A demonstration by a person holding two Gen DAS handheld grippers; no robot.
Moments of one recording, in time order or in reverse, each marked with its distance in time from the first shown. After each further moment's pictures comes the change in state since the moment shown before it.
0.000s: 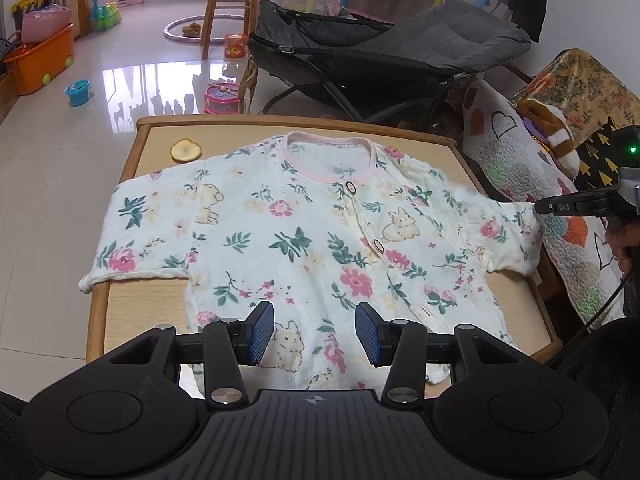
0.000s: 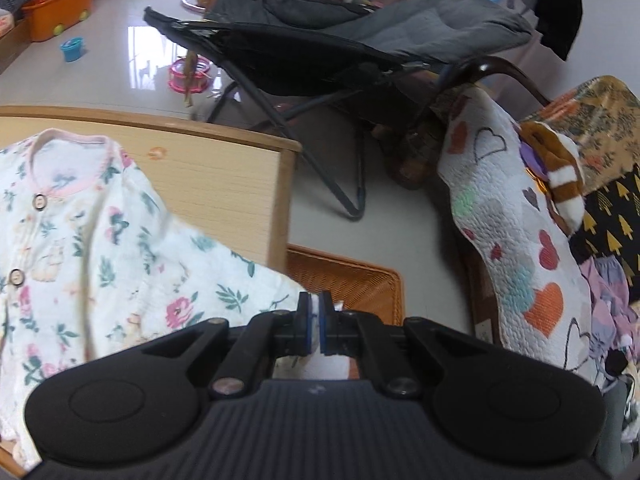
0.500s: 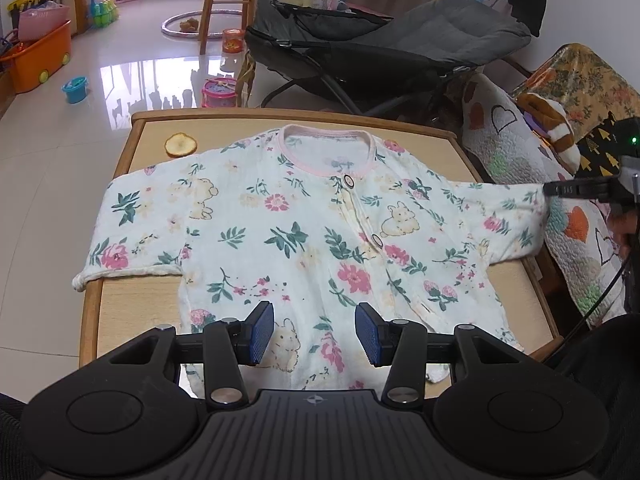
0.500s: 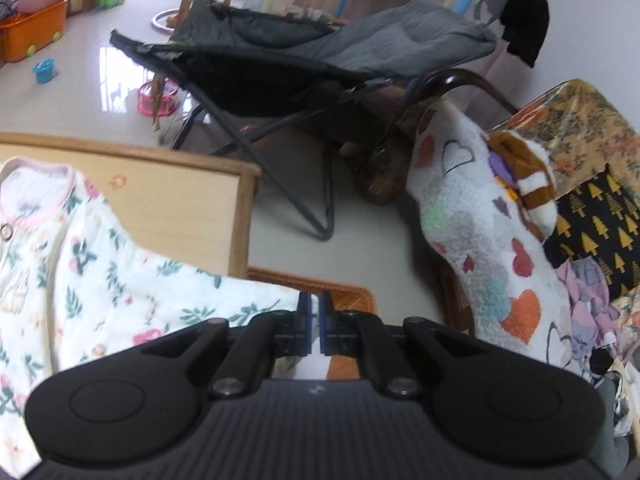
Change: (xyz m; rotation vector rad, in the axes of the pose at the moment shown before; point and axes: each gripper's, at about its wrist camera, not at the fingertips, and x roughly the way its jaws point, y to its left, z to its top) left arm 0.008 0.000 0.000 0.001 0.015 0.000; right arm 0.000 -0.010 0.005 0.041 -0.070 -0.086
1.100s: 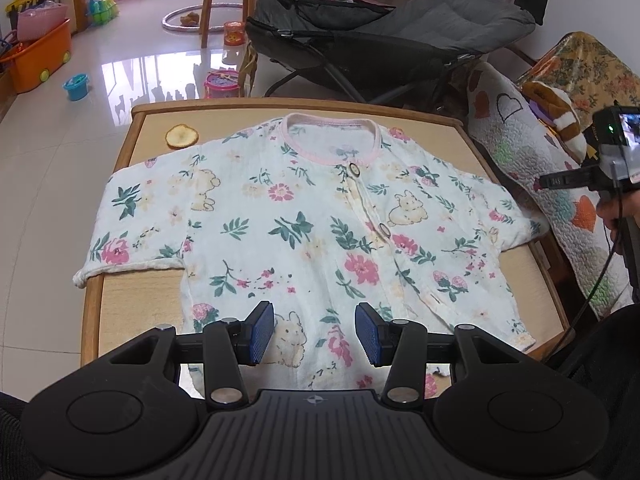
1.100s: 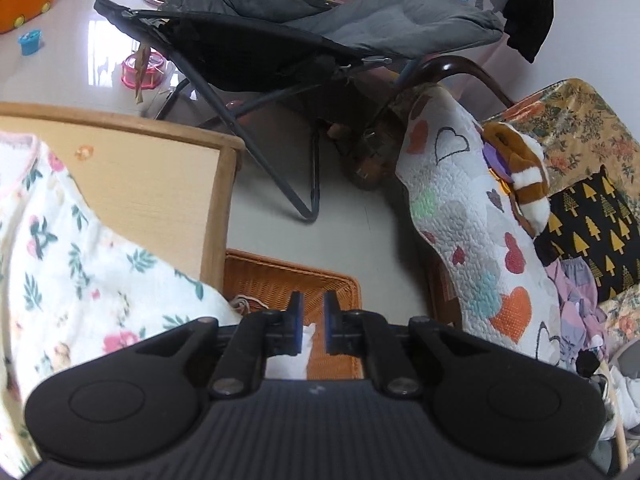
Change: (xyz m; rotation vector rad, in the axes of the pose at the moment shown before) left arm 0.009 -0.001 0.000 0.014 0.035 0.024; right arm 0.037 0.004 -0.002 -0.033 0.061 -0.070
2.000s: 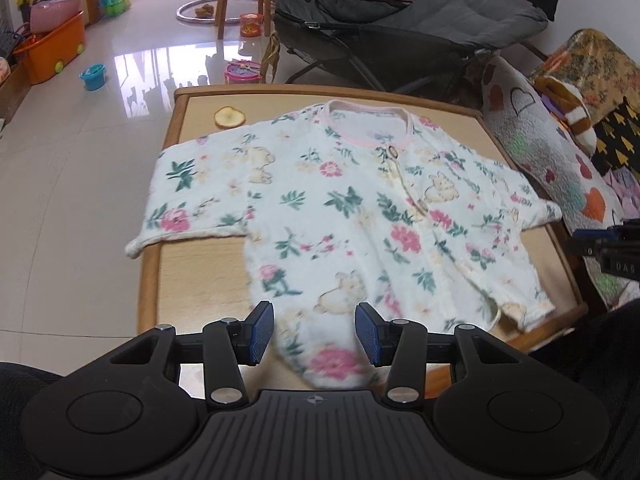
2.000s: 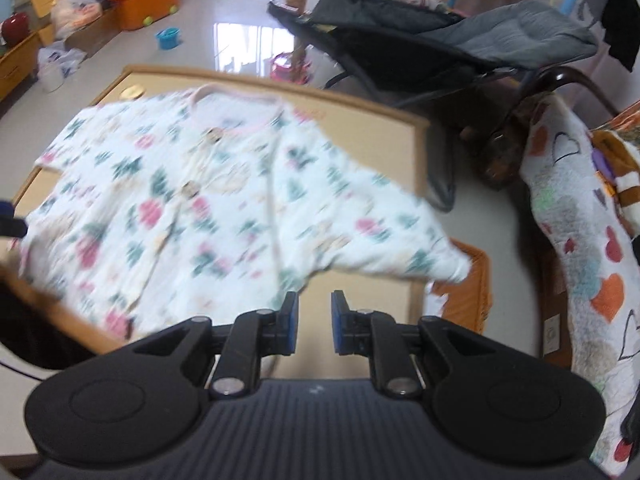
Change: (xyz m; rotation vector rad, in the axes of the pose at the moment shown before) left arm -0.031 0.039 -0.023 0.007 0.027 0.039; right arm -0.126 0.054 -0.079 -0.102 -0.006 0.412
